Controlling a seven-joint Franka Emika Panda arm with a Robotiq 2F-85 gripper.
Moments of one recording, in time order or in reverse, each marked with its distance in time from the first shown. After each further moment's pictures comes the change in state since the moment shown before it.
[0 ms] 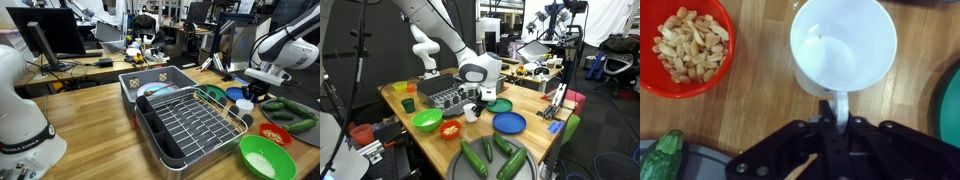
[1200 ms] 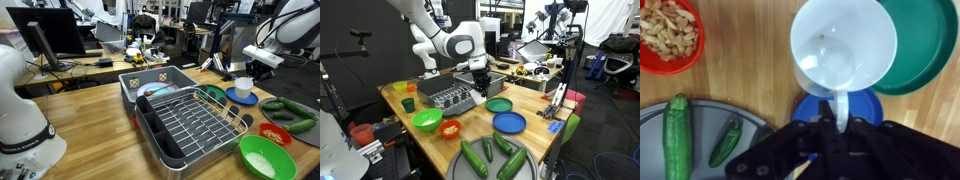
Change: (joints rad) arm 0.082 -0.275 -0.006 -0.150 -0.416 0.210 0.558
